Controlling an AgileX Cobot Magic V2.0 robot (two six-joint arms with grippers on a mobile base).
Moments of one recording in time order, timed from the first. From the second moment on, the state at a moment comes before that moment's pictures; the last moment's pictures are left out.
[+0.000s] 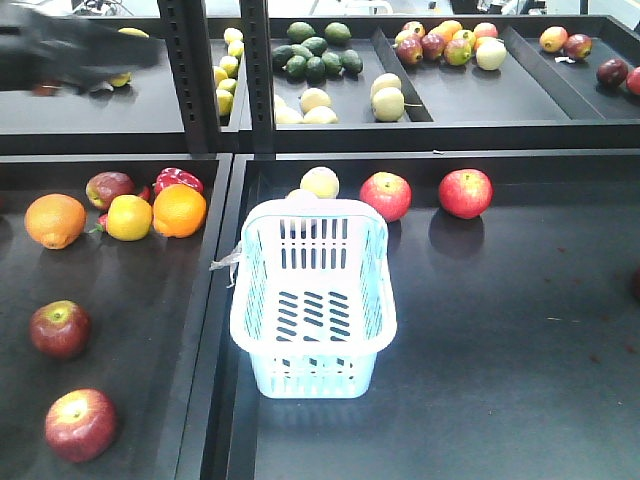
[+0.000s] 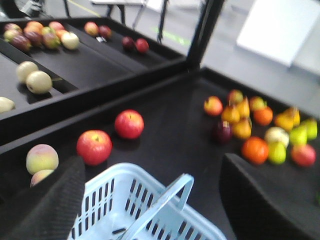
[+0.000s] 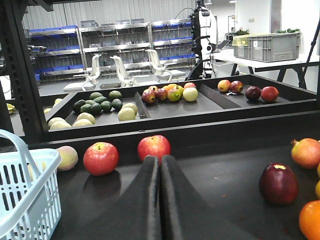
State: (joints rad) left arm 0.04 1.59 -1.52 -1.28 1.03 1.17; right arm -0.09 -0.01 0.03 -0.12 0.02 0.20
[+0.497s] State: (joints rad) left arm -0.19 1.94 -1.79 -0.87 1.09 1.17; right arm -0.09 -0.01 0.03 -0.12 0.02 0.20
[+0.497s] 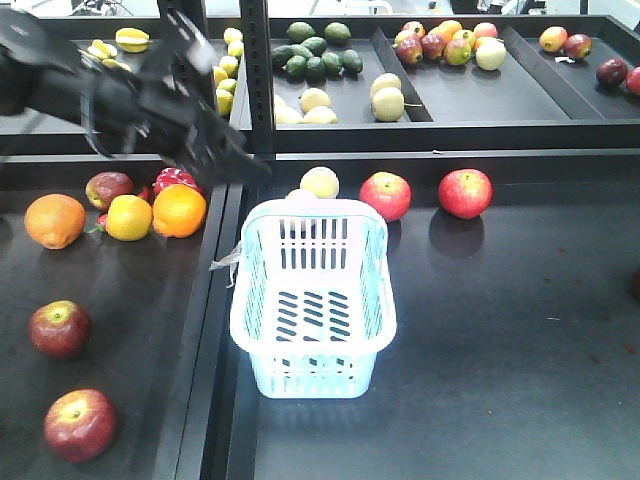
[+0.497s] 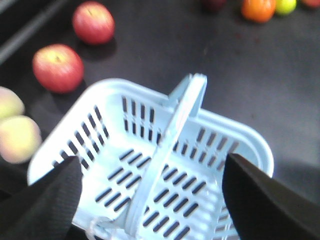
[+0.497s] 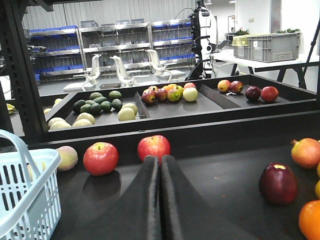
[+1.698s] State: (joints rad) left arm -0.25 2.17 -1.83 -0.83 0.98 1.20; right arm -0.09 -0.01 0.03 -0.12 0.02 0.20
